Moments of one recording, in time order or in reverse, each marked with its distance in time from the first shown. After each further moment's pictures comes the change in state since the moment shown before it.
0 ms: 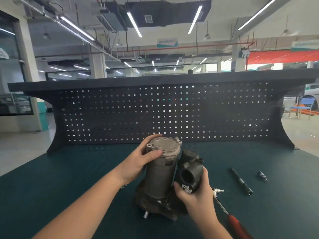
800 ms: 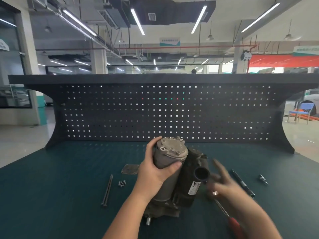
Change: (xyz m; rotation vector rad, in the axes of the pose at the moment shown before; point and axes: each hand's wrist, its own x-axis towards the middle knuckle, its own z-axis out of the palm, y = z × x) left_hand -0.013 -0.031 0.049 0.176 0.409 0.253; right_hand 0.036 -0.005 -0.072 0.256 -0.187 0.486
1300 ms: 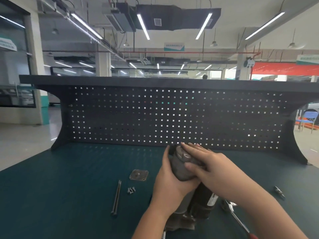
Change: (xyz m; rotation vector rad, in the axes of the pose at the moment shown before) left_hand -0.004 -0.007 0.003 -0.045 0.007 -0.090; right_hand 0.005 -0.088 0.102 -1.298 -0.214 -0.373
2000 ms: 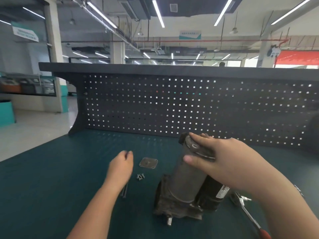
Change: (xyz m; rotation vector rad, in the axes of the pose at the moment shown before) left_hand 0.012 -0.017 -0.122 0.587 0.315 -0.436; right_hand -0.004 -0.016 -0.016 -0.229 -0.018 -0.003
